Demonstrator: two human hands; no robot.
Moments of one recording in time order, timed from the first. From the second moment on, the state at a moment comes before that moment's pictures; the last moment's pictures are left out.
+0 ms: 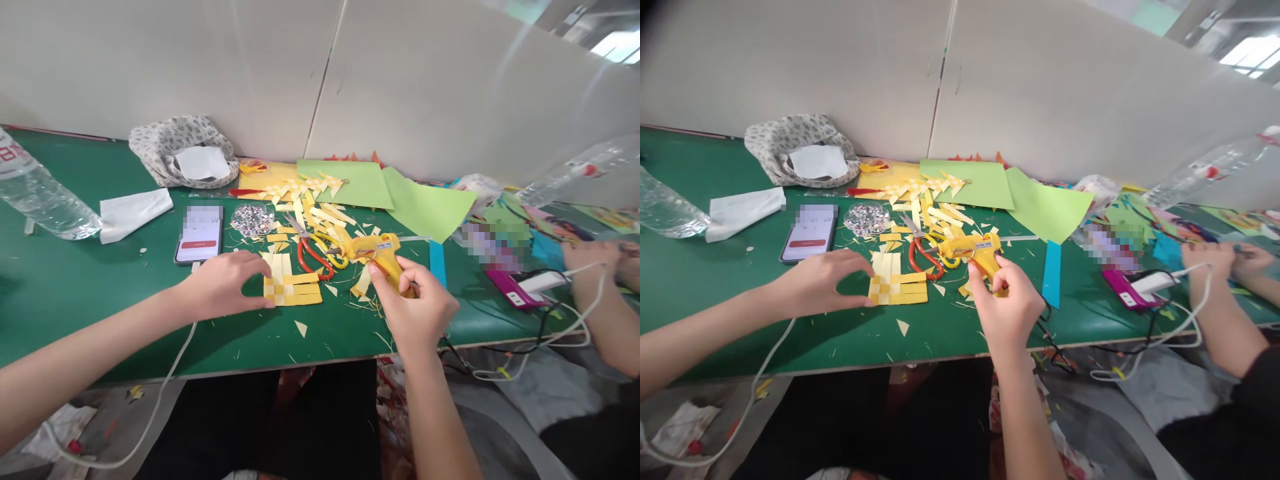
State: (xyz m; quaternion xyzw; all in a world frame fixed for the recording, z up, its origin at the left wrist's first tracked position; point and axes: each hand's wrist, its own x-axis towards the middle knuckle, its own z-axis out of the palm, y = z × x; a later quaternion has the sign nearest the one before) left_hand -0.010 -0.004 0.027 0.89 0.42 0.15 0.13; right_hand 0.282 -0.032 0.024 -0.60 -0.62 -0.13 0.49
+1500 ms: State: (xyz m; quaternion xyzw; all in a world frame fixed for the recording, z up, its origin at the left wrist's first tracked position) left_hand 0.028 0.014 0.008 0.82 0.52 0.14 0.16; right_hand 0.271 -0.028 0.012 -0.57 -0.68 -0.13 0.44
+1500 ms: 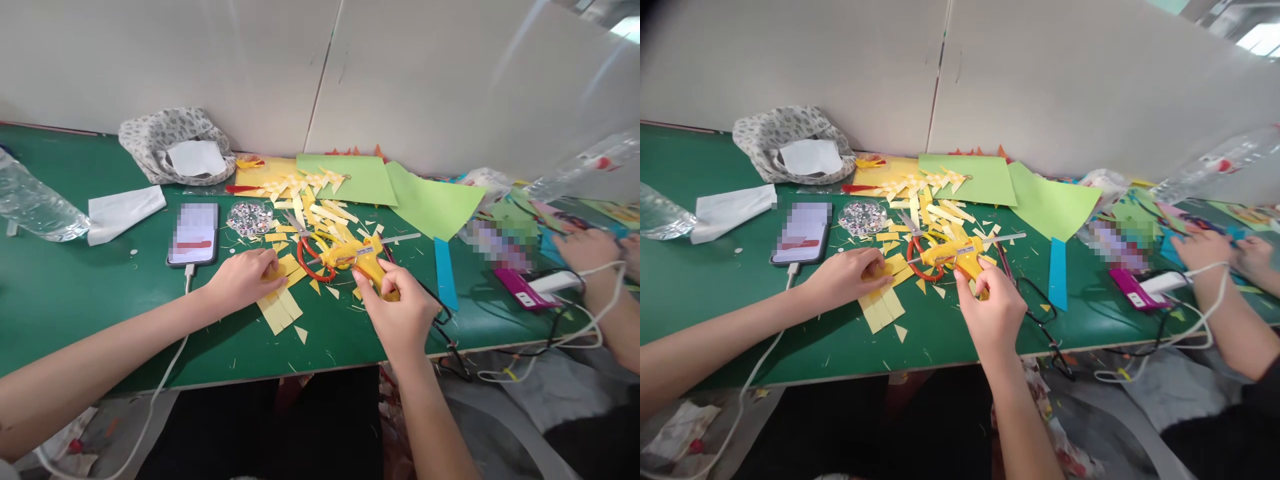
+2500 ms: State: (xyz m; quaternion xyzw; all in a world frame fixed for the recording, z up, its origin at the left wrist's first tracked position) left_hand 0.013 0.018 0.010 0.76 0.53 0.21 0.32; right_hand 0.247 -0.009 0.001 -0.50 -0.77 -0.22 0.32
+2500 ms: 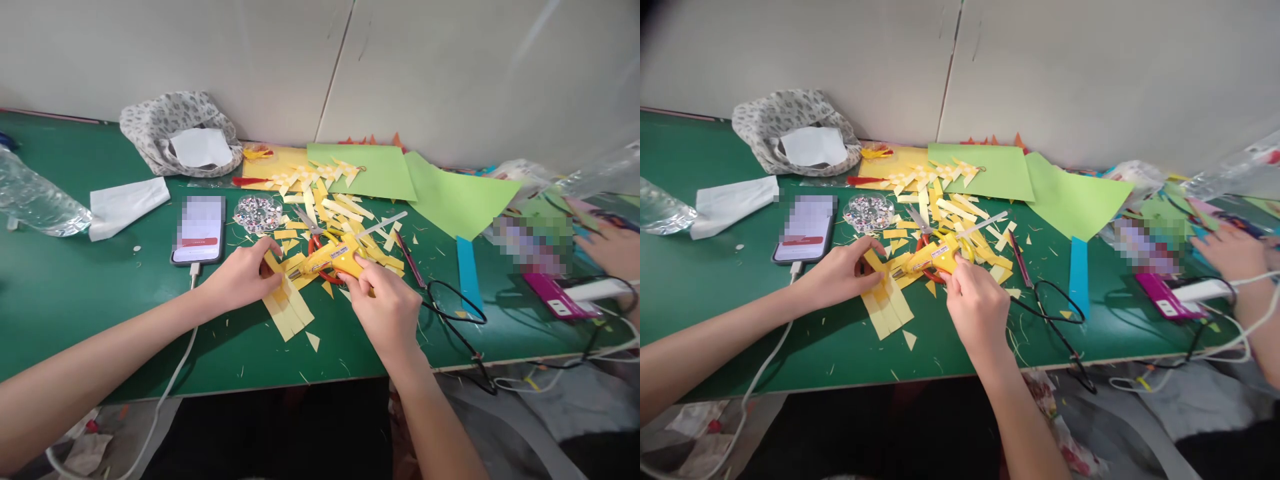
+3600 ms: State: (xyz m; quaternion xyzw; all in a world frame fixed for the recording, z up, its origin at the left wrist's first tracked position) left_hand 0.013 0.018 0.011 0.74 0.54 0.20 0.35; right_hand 0.232 -0.007 0.017 -0.44 -0.79 -0.26 0.34
